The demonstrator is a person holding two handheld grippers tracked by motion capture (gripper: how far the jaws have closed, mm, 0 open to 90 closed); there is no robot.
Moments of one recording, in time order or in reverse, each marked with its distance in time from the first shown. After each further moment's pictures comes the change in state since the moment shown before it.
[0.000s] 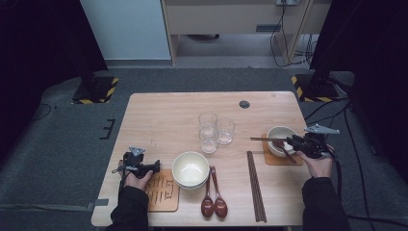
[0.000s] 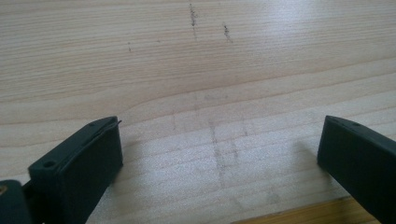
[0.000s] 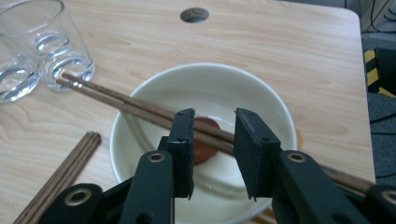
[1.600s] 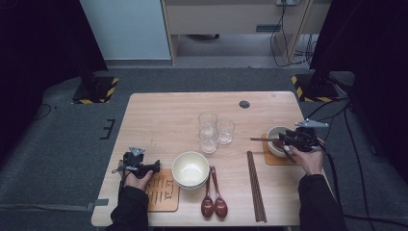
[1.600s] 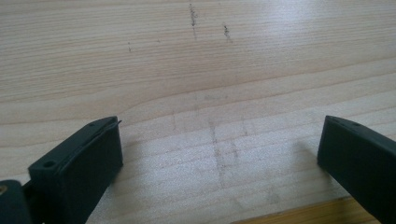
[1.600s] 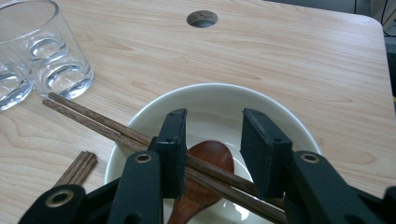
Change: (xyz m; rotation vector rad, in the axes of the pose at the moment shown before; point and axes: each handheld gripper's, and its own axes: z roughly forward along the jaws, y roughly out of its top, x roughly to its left) left arm 0.000 0.000 0.000 0.000 0.000 0.000; right arm 0.006 0.012 0.028 0.012 0.015 -0.022
